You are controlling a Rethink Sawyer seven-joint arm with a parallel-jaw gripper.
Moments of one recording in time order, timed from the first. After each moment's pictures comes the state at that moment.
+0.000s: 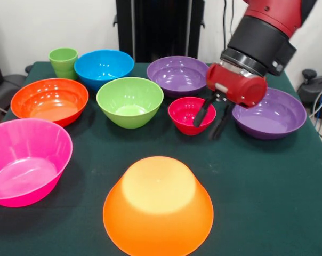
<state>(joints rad) 0.40 -0.23 -0.70 1.39 0.34 0.18 2.97</state>
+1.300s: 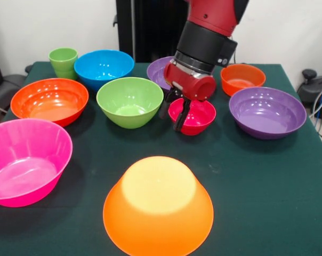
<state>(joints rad) 0.14 -0.42 -0.39 1.58 -0.13 0.11 2.97</state>
